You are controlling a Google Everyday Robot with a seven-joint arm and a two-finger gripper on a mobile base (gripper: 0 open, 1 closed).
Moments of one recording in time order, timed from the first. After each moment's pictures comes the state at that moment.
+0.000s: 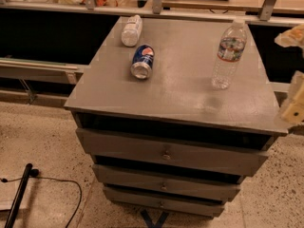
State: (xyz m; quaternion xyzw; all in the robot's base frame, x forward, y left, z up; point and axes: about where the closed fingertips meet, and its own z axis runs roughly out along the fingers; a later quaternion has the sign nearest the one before) arm 0.435 -0.243 0.974 -0.58 0.78 0.01 0.22
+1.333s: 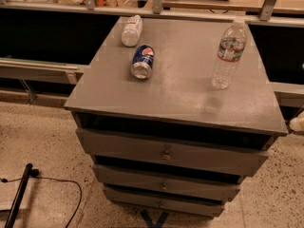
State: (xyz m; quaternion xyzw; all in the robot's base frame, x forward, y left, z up) arm 0.469 -0.333 0.908 -0.46 0.78 0.14 0.39
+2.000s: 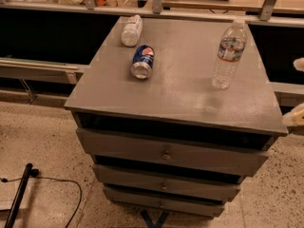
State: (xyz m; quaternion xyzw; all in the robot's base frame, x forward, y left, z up) arm 0.477 -0.317 0.912 -0.46 0.76 0.18 0.42
